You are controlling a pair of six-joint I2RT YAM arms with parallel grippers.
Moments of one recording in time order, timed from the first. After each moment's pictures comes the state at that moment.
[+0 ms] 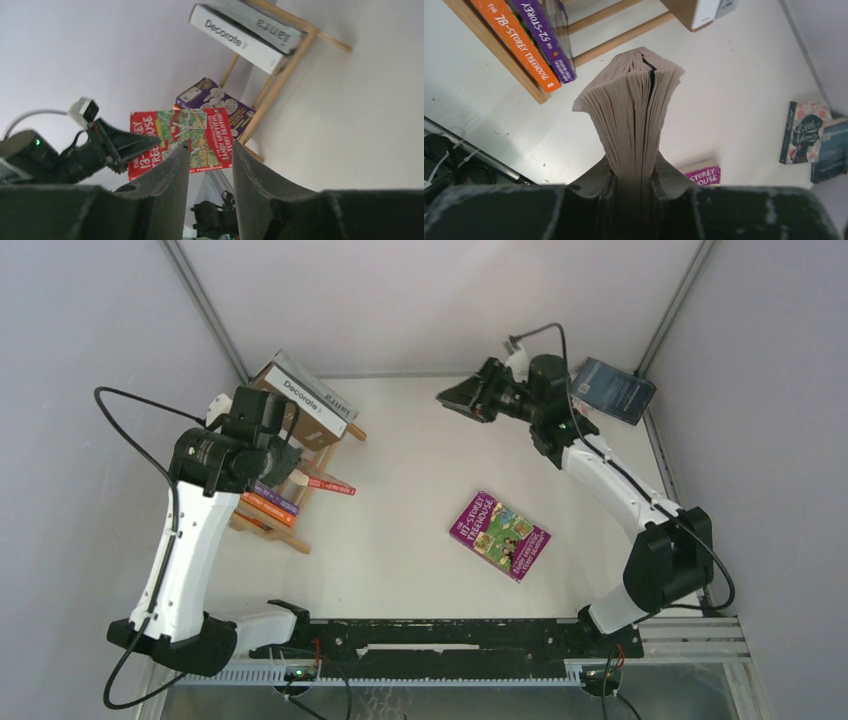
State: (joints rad) left arm -0.36 1.21 1.73 -1.46 -0.44 -1.12; right arm 0.37 1.49 1.22 0.11 -0.60 1.10
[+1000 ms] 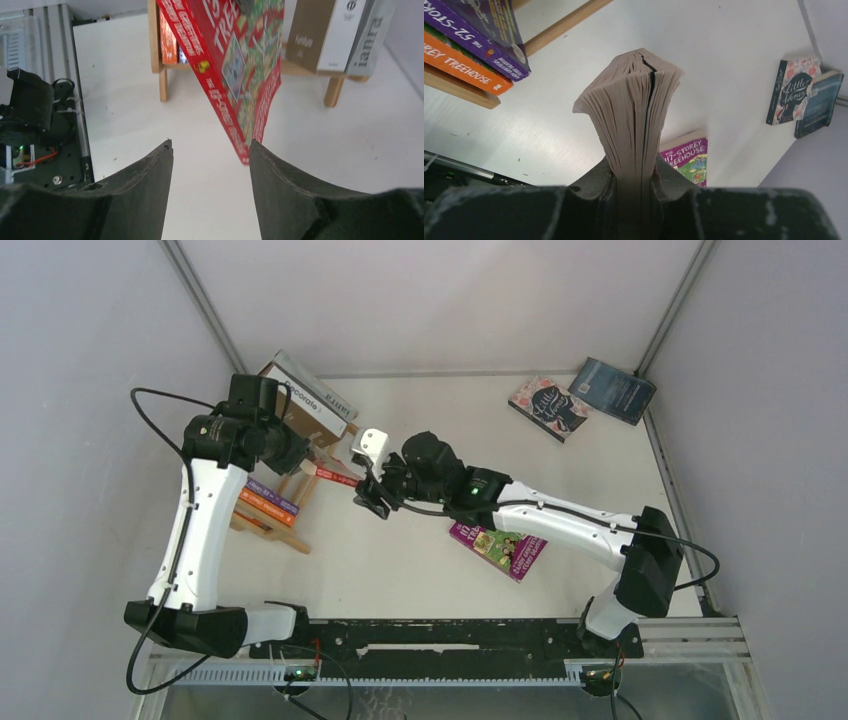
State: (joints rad) left arm -0.17 1.28 1.62 -1.29 -0.12 -0.97; right arm 1.04 1.60 1.39 -0.16 -0.17 -0.13
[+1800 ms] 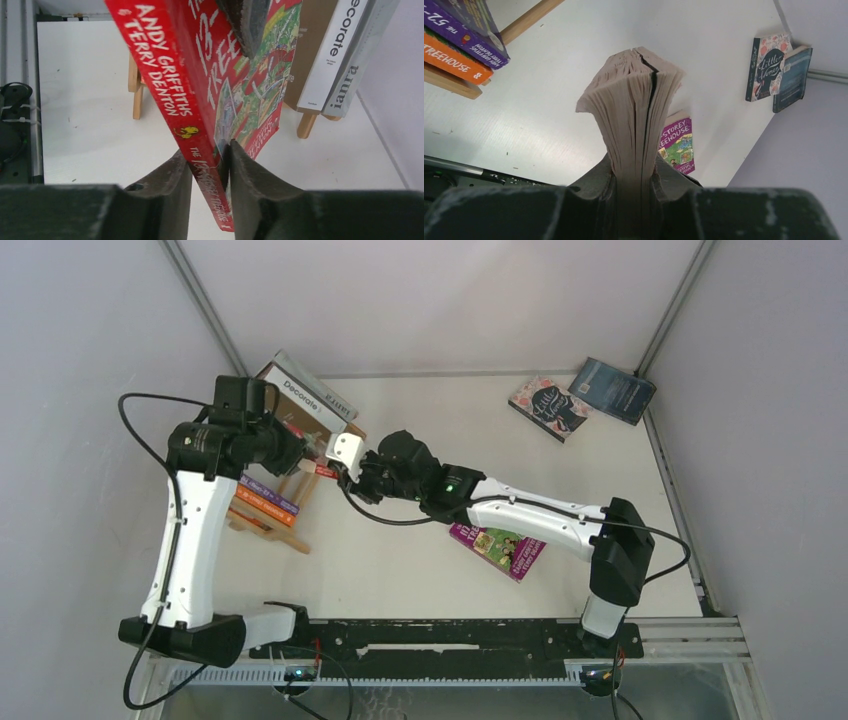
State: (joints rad) left arm -0.16 1.24 1.67 -1.31 0.00 -0.94; right arm 1.09 1.73 1.50 -0.08 -0.11 -0.30
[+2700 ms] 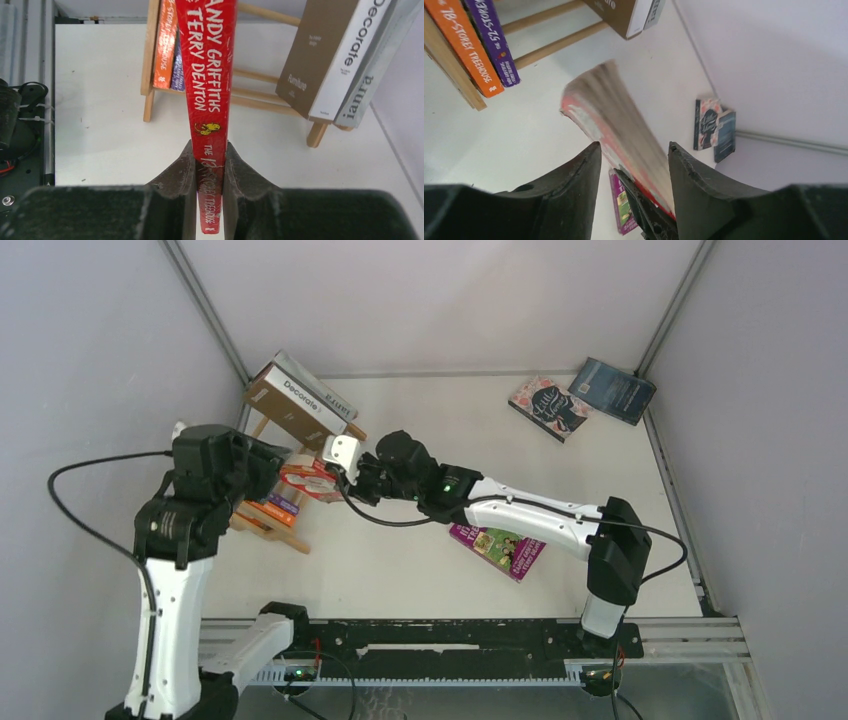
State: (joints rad) left arm -0.15 0.93 1.48 -1.17 -0.17 -1.10; right arm 1.08 1.75 1.52 -0.06 -0.17 -0.31
